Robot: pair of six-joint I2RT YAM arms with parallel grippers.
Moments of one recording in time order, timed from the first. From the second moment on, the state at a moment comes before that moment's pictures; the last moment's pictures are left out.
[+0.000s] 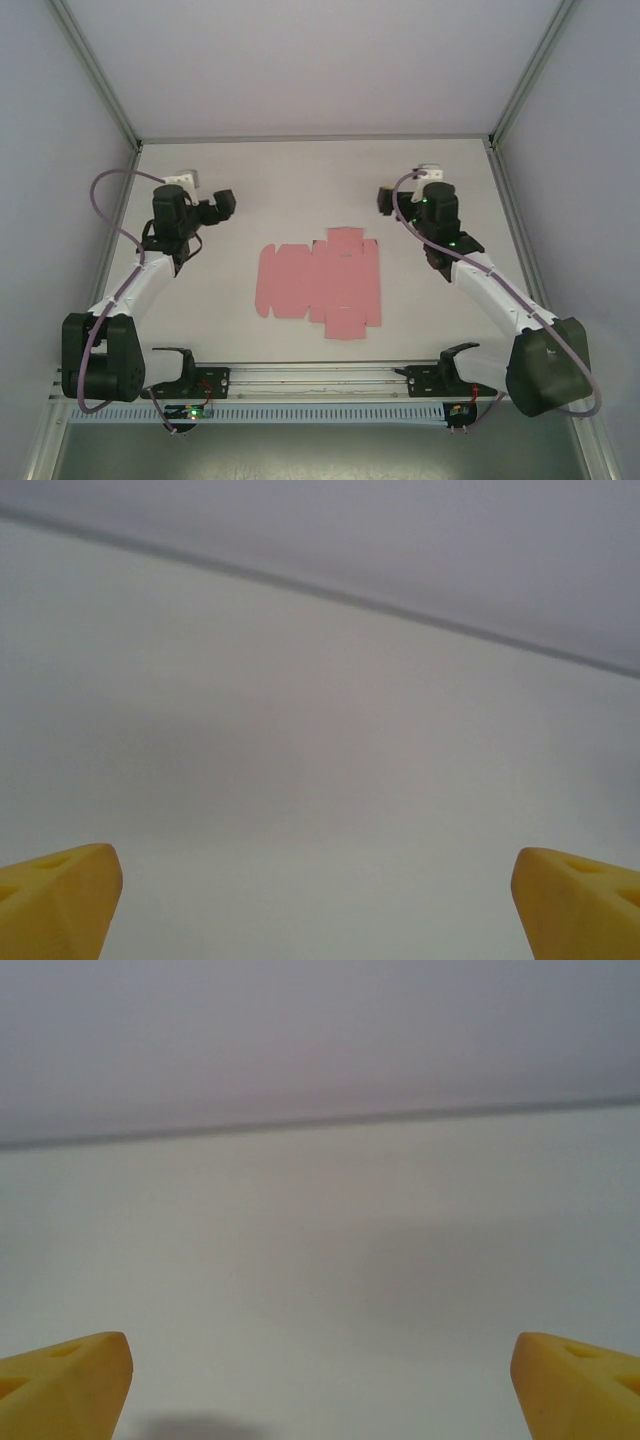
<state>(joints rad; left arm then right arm) -0.01 1.26 0.74 0.04 0.24 -0.32 0.31 1.21 0.78 0.02 0.06 0.26</state>
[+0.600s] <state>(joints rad) -0.22 1.40 0.74 -0.32 0.51 -0.45 0.44 1.66 0.85 -0.26 -0.21 0.42</state>
